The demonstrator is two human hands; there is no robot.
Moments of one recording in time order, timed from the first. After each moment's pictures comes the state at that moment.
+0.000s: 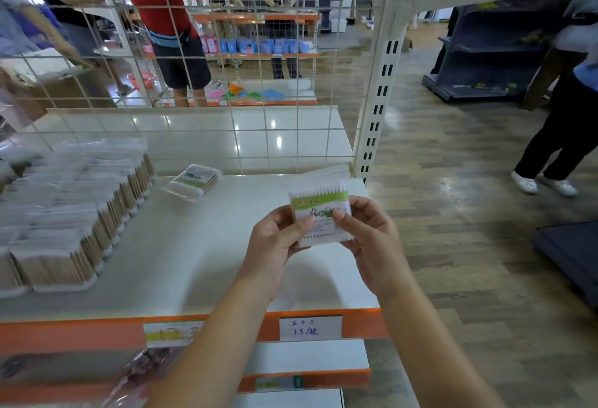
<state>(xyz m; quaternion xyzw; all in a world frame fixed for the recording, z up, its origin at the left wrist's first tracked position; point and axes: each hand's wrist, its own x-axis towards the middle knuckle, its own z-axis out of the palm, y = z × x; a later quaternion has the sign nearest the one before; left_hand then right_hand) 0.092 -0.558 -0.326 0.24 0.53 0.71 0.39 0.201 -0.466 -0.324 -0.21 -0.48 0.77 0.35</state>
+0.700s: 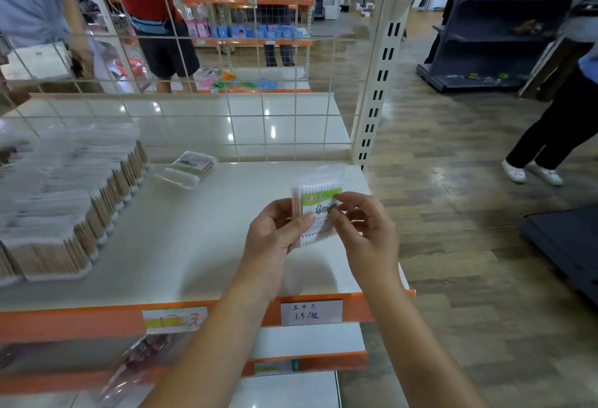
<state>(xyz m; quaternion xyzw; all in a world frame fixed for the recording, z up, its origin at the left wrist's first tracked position) 0.103 -0.570 -0.327 0.22 0.48 0.76 0.38 0.201 -0.493 -0.336 -0.29 -0.69 0.47 0.47</state>
